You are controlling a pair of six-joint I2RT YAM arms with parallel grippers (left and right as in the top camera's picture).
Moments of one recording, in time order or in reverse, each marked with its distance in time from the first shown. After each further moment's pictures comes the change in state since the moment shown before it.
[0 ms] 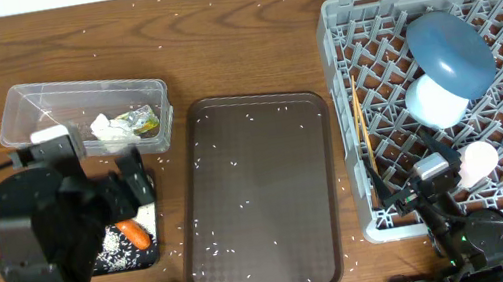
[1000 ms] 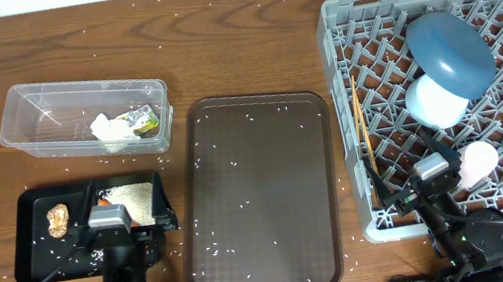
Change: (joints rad) left arm 0.099 -0.813 -1.102 0.916 0.122 0.206; right arm 0.000 0.000 0.000 0.001 0.000 0.000
